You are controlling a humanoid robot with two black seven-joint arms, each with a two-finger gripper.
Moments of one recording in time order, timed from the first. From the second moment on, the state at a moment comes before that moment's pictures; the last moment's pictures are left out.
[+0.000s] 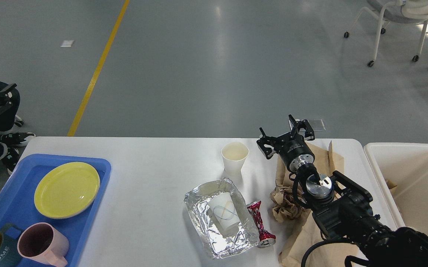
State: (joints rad) left arm -0.88 0.73 -0.70 -0.36 -0.12 -0.64 0.04; right arm 0.66 0.06 0.93 0.41 0.31 0.38 0.11
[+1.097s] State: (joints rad) left arm -0.81 0.61 -1.00 -0.36 -0.13 -0.32 0.02; right arm 0.66 0.06 0.92 0.41 0.31 0.38 0.11
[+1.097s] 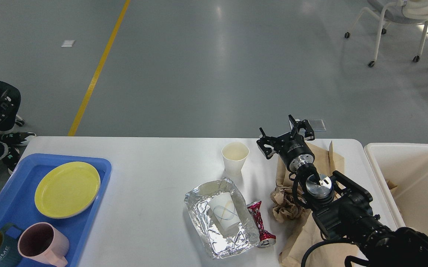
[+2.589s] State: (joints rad) left arm -0.69 0.30 -0.98 -0.36 -0.12 -0.34 -0.17; right arm 0.66 0.06 0.93 0.41 0.31 0.38 0.11
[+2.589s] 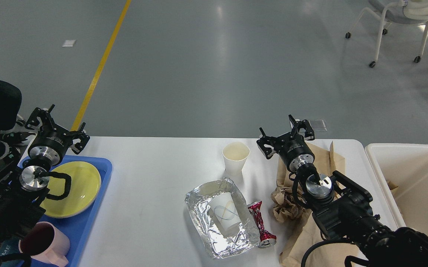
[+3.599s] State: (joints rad) left arm -0.63 0.25 -0.98 -0.36 -0.12 -0.42 -0.60; right arm 0.66 0.06 0.93 0.41 0.31 0.38 0.11
